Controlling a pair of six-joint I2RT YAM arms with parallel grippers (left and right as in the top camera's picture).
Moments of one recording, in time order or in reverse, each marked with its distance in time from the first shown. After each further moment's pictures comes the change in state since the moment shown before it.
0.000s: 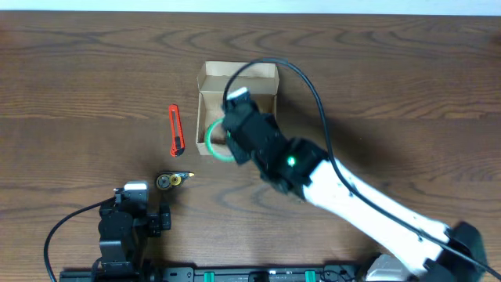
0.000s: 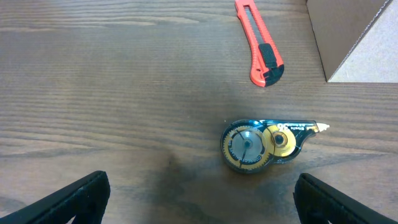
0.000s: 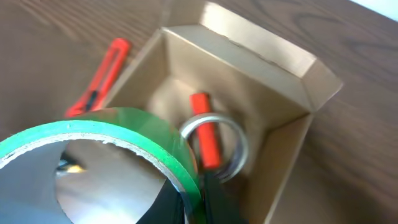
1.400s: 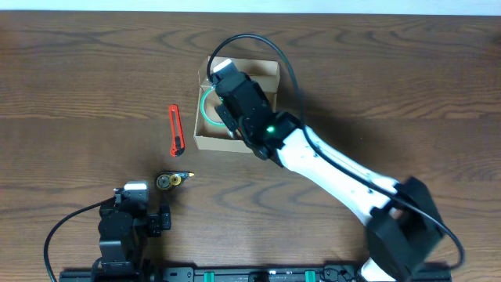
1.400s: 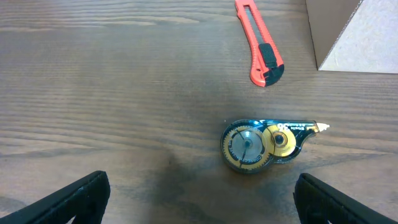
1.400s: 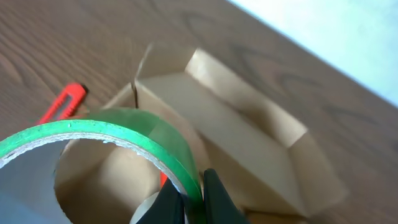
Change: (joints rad) left arm 0.000 0.000 0.000 0.000 0.000 0.000; right arm -0.091 0.256 0.091 0.290 0.011 -0.232
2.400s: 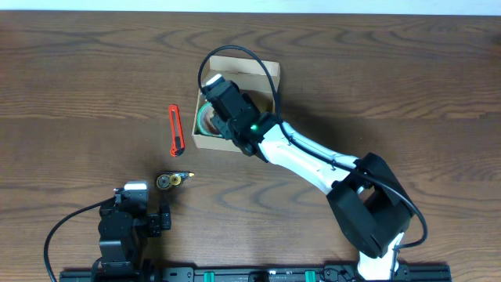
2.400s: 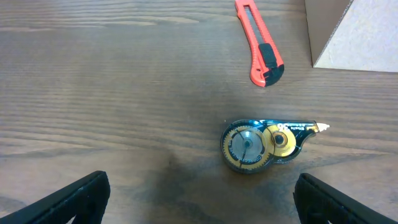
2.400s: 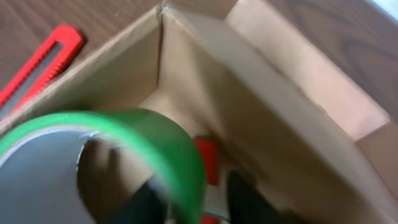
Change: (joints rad) left arm 0.000 0.000 0.000 0.000 0.000 0.000; right arm 0.000 0.163 0.013 0.016 -0.063 -0.012
